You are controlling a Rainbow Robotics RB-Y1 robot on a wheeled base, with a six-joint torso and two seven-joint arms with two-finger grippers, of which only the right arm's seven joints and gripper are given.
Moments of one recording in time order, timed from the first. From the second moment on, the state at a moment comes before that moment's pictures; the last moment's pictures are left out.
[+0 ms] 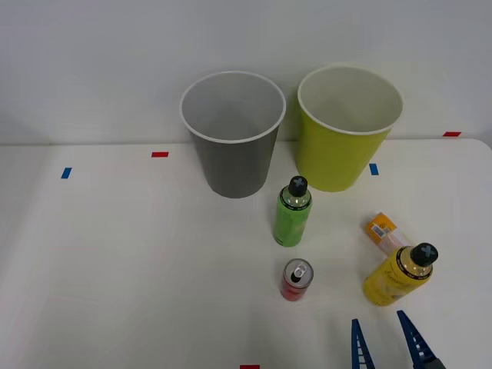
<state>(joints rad) 0.71 -0.01 0.06 -1.48 0.34 -1.15 1.10</state>
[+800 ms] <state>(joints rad) 0.71 -0.01 0.06 -1.48 0.34 -1.15 1.10</state>
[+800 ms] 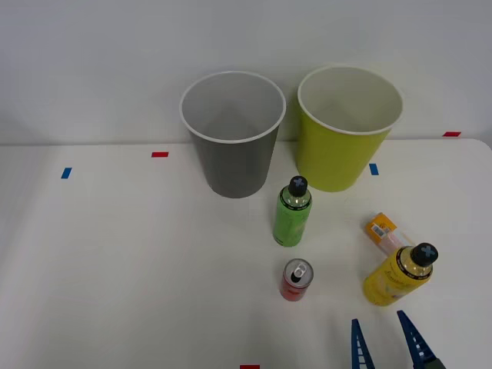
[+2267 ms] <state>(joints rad) 0.71 -0.01 0.06 -1.48 0.34 -1.15 1.10</state>
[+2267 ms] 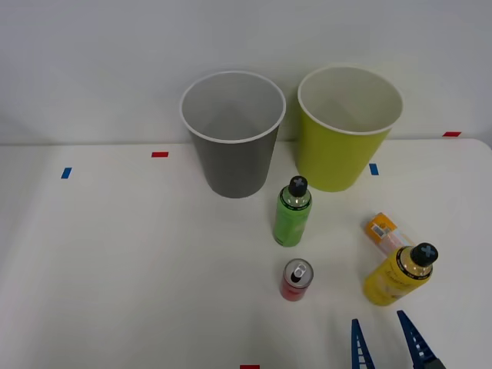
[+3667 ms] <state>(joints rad) 0.71 -0.01 0.06 -1.48 0.34 -1.15 1.10</state>
